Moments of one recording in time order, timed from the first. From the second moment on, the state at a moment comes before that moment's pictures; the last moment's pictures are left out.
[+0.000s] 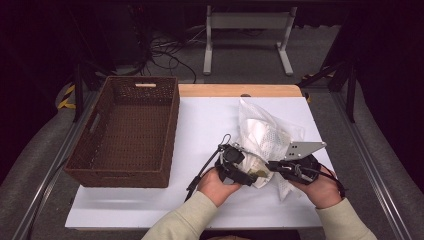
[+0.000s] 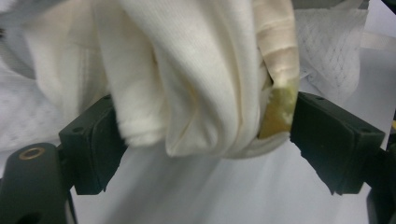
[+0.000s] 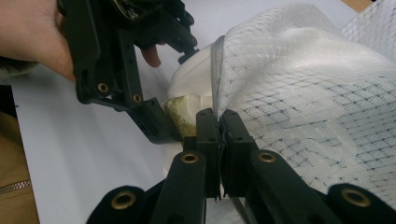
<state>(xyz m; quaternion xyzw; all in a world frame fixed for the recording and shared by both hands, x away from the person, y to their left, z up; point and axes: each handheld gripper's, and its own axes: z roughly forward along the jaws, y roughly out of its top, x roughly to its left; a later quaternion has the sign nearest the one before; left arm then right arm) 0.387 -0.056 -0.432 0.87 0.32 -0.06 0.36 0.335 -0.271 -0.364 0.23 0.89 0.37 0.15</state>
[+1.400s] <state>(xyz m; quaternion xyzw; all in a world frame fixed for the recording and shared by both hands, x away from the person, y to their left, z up) 0.395 -0.070 -0.400 0.84 0.30 0.02 0.45 0.331 -0.270 -0.353 0.22 0.88 0.39 0.16</state>
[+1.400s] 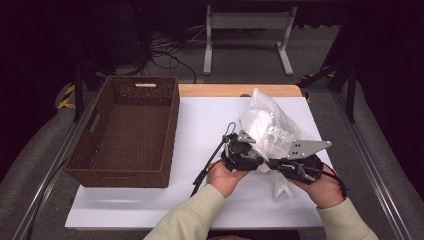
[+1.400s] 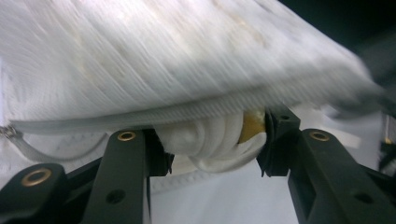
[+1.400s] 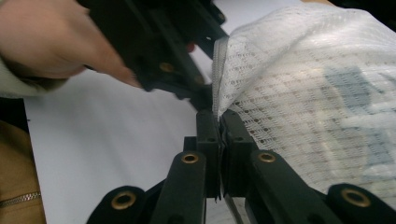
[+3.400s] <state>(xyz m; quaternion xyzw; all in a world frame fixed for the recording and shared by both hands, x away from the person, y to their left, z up) 0.427 -0.022 -0.443 0.89 0.32 0.09 0.30 0.342 -0.280 -0.361 0.25 0.87 0.39 0.16</state>
